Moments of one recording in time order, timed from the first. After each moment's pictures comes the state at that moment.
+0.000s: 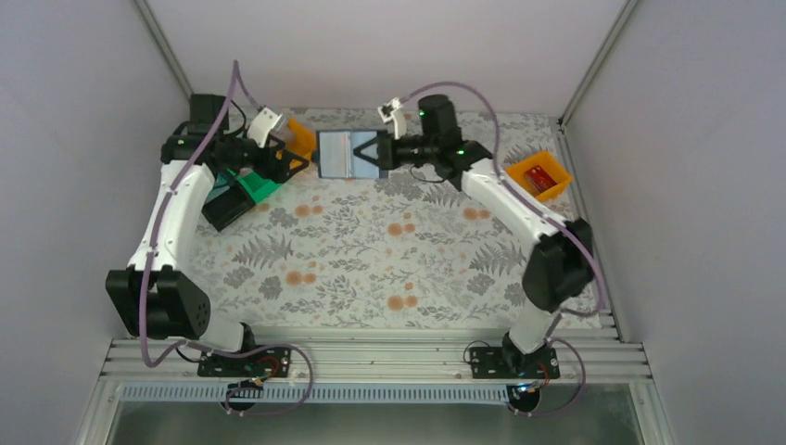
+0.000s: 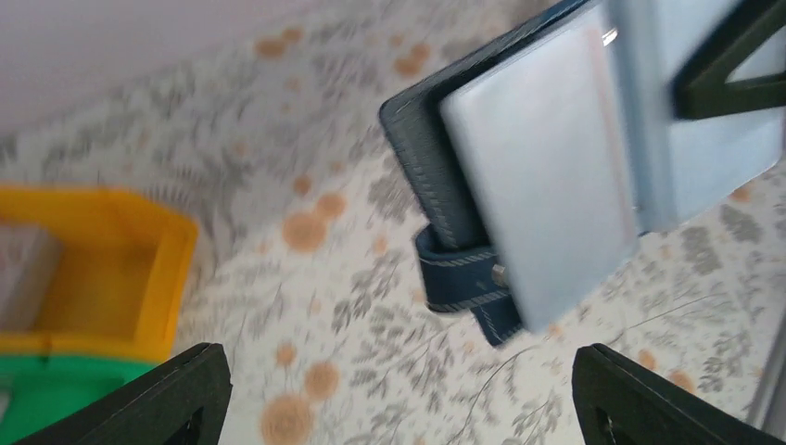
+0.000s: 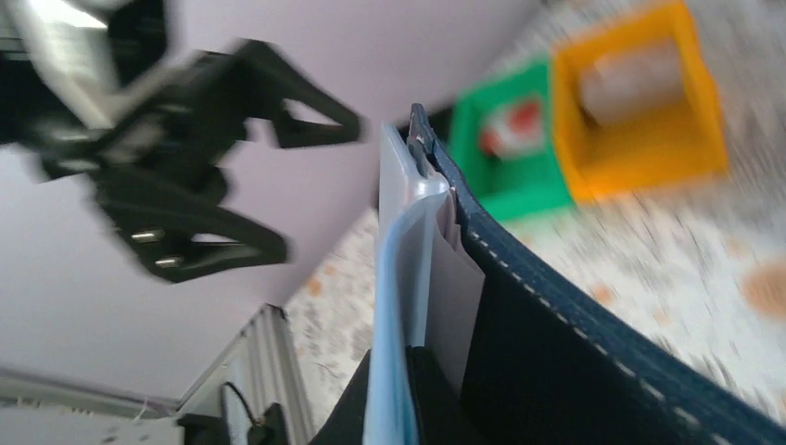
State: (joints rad) left arm 0.01 1.49 1.43 -0.85 0.69 0.41; right arm 0.55 1.82 1.57 -0.30 -0.73 0.43
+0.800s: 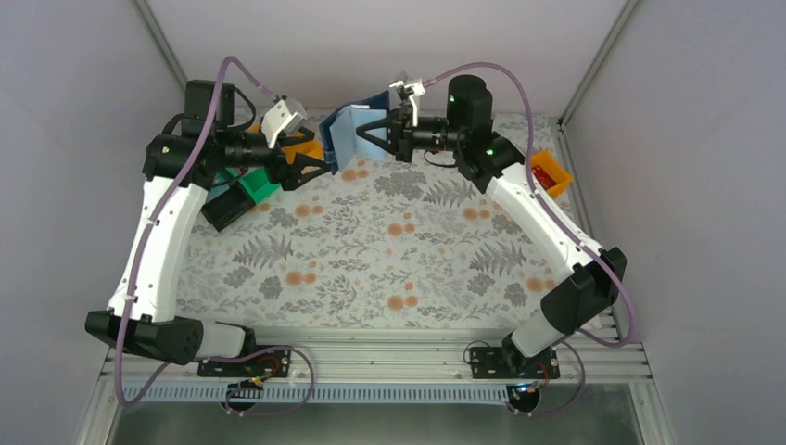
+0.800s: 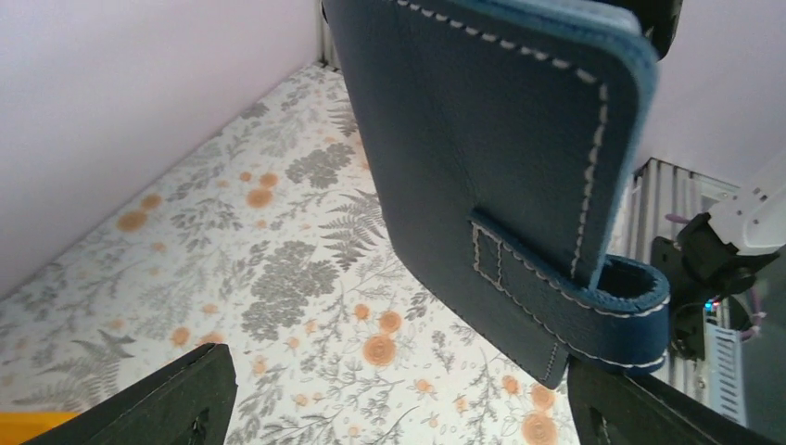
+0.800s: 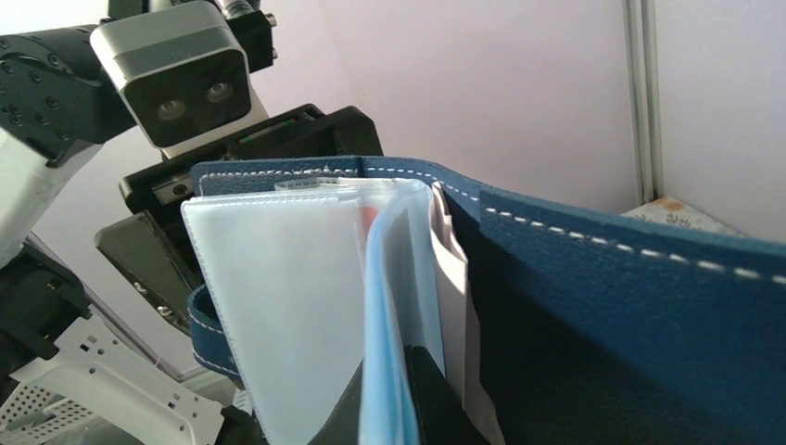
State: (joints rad) left arm -0.18 1.35 1.70 -1.05 0.88 0.43; right arm 0.55 1.58 1.63 -0.18 -0.91 0.25
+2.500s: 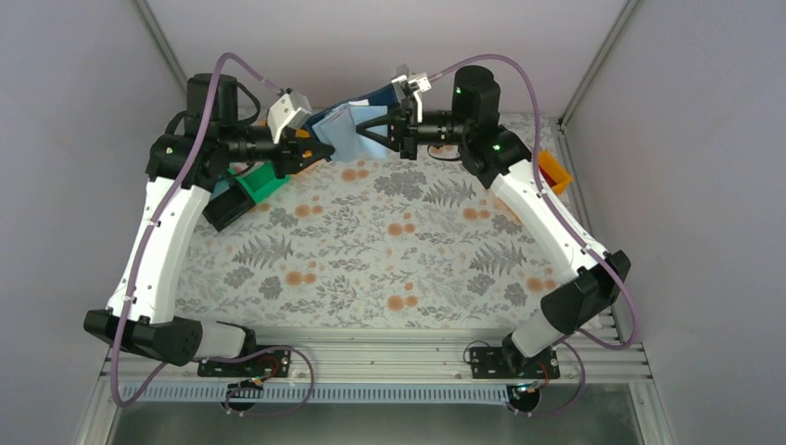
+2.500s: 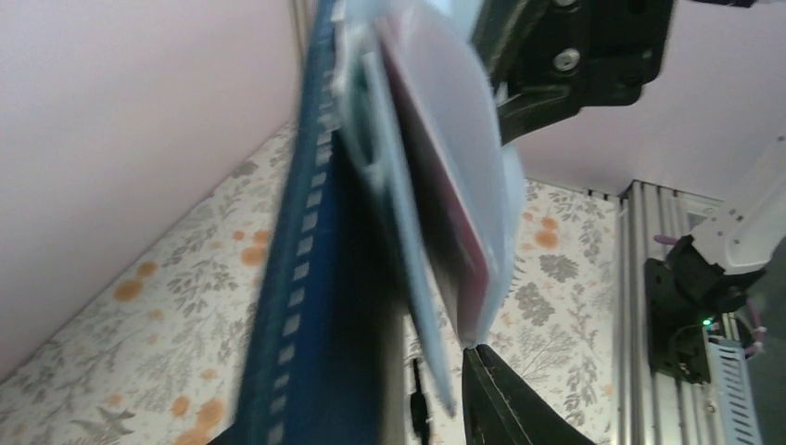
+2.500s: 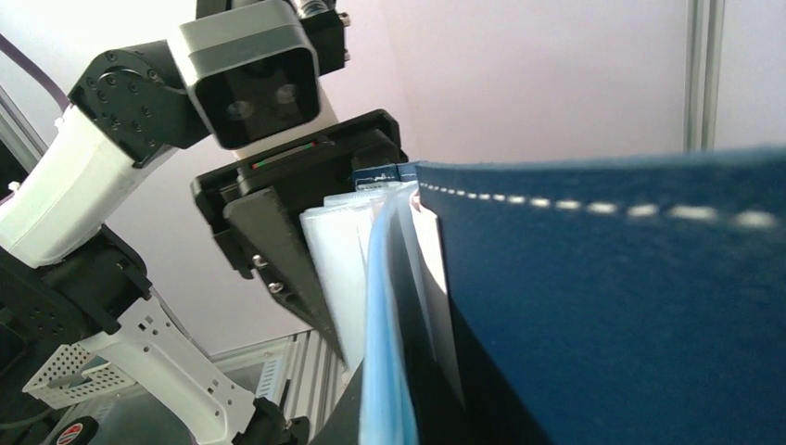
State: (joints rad) left arm -0.22 1.35 1.73 -0.94 0.89 0.42; right arm 0.55 1.58 1.71 -0.23 -1.00 0.20
